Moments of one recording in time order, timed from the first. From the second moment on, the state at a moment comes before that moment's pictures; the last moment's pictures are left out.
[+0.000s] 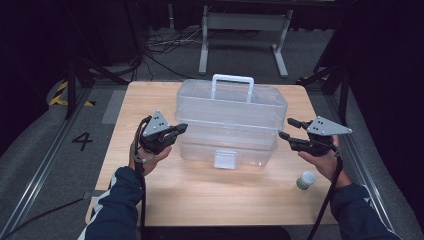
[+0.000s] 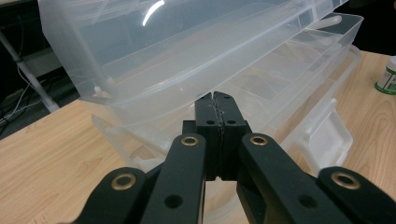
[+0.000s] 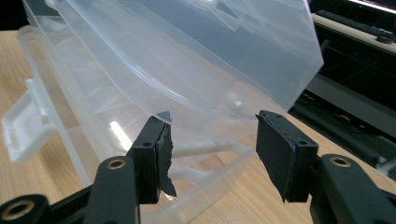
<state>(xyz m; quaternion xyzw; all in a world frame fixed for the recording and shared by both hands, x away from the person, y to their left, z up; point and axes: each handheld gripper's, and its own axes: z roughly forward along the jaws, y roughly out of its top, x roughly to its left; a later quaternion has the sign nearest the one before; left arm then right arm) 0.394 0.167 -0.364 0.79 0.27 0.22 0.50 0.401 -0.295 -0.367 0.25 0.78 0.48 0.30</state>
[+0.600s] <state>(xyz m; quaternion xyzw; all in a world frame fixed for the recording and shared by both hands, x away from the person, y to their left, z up) 0.397 0.172 -0.366 0.79 0.27 0.22 0.50 0.399 -0.289 -0.359 0.25 0.76 0.50 0.34</state>
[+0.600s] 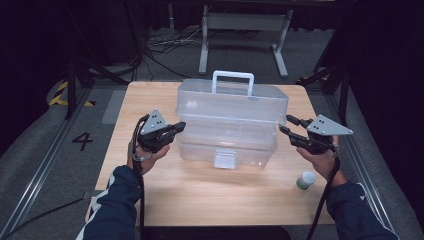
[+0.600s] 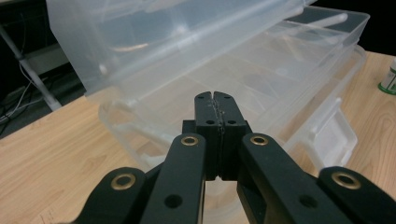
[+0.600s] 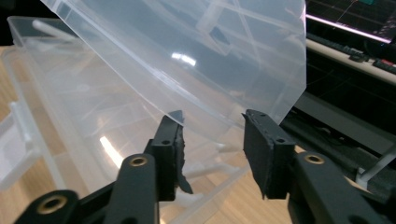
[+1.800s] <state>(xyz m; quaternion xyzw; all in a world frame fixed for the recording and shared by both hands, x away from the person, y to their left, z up) 0.395 0.168 -0.402 0.83 0.26 0.19 0.46 0.424 -0.247 -0.346 0.40 0.63 0.48 0.46</state>
